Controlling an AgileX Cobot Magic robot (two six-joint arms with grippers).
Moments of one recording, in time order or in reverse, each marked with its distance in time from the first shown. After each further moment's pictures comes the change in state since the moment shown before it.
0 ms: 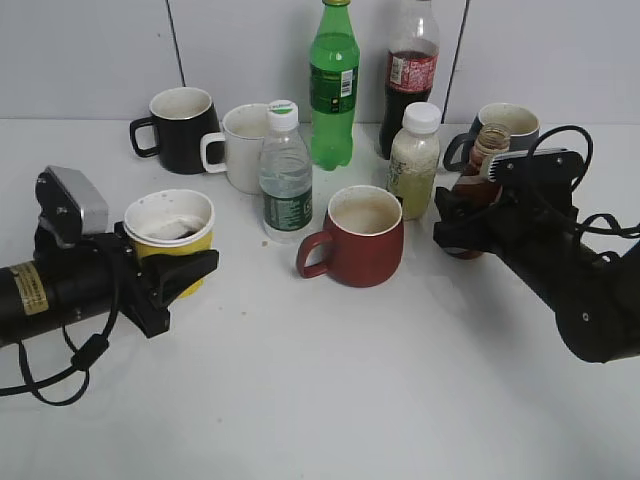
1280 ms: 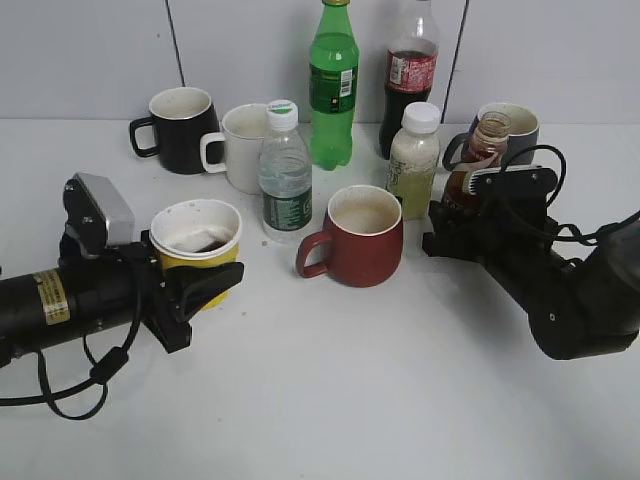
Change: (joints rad) left arm -0.092 0.000 0.000 -0.018 0.000 0.000; right arm 0.000 0.140 -0.110 0.030 0.004 0.002
